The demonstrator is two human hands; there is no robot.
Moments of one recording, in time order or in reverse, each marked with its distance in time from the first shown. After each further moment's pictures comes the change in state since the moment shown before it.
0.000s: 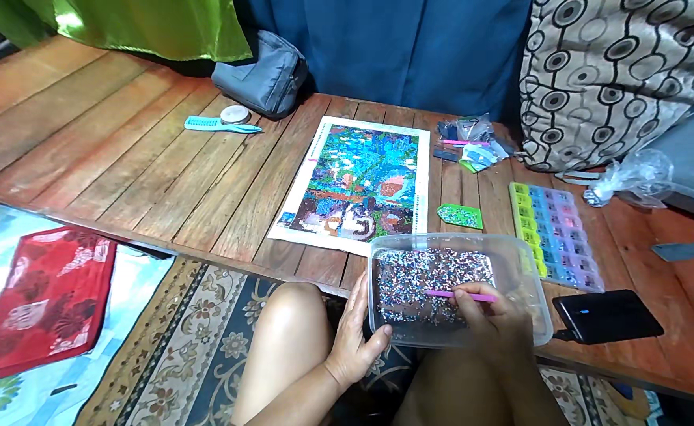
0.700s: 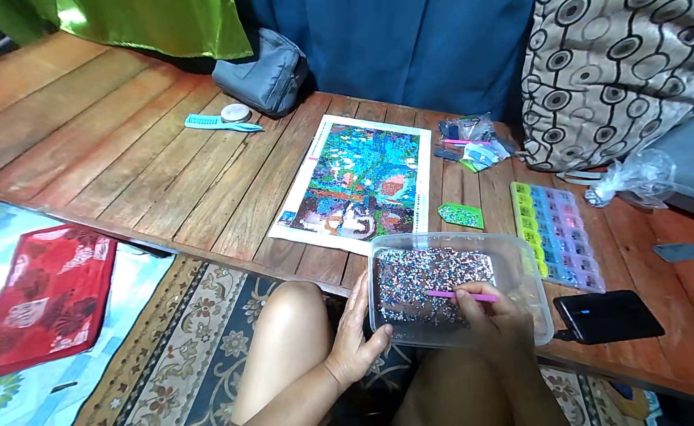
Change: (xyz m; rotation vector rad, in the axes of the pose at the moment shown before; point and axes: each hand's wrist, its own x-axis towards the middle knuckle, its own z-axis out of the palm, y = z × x) left_hand 0.000 0.001 0.000 0.002 0.003 -0.003; right_hand 0.000 -0.001 -0.001 0.006 -0.005 0.018
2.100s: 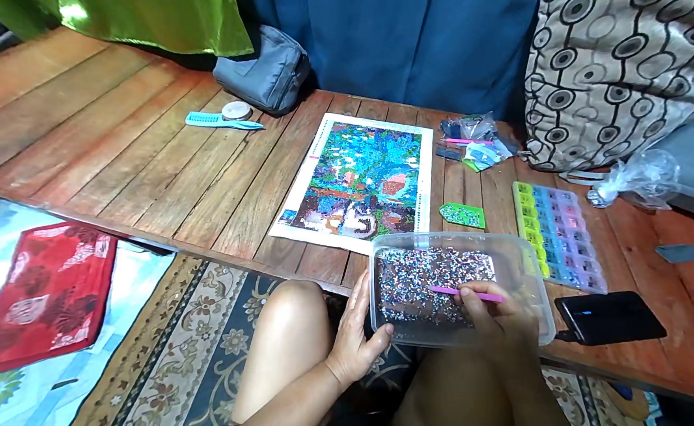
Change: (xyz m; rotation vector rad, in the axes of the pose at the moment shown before) left_hand 0.001 0.001 0.000 -0.009 -0.004 -0.009; right_hand 0.000 -0.001 0.000 0.021 0.034 0.010
